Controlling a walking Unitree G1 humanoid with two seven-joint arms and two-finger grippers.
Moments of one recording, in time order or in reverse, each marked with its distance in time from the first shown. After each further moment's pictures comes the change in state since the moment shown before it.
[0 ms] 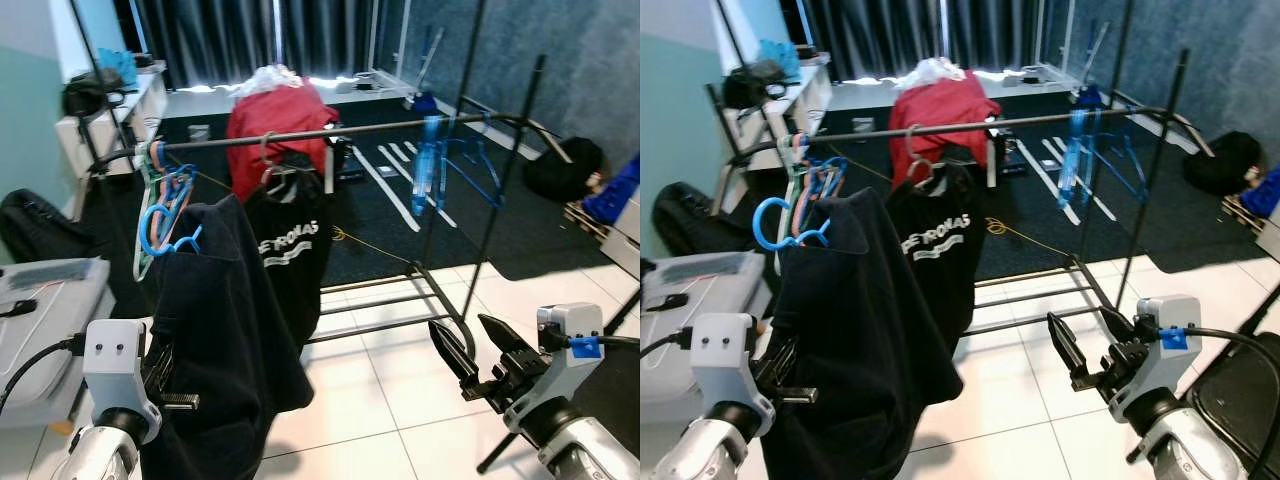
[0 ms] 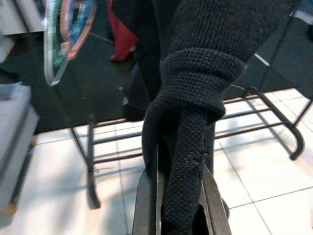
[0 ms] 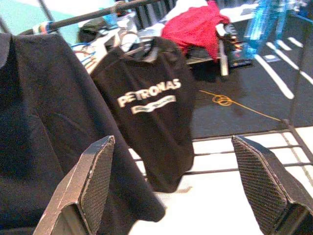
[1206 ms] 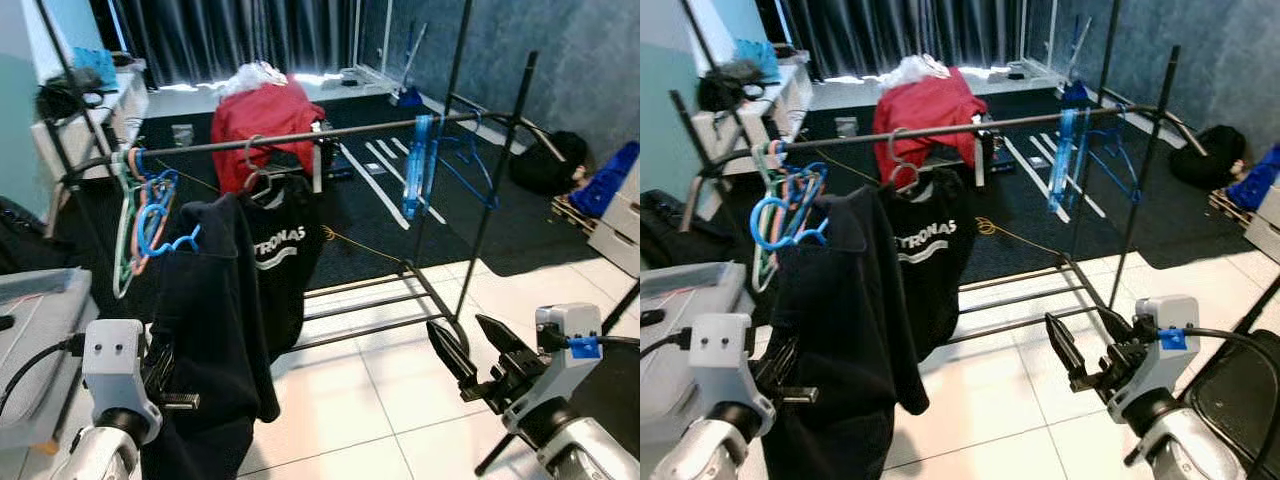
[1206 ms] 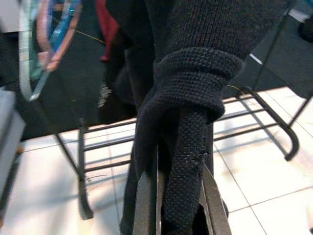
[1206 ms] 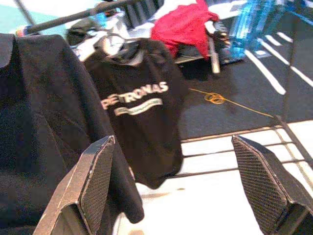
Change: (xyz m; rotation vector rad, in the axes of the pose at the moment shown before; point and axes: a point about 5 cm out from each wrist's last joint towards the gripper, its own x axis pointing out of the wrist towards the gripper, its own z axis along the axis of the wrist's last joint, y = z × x) left arm -0.001 0.001 0.000 -0.008 -0.002 0.004; right arm 0.000 0.002 -0.001 0.013 0.002 0.014
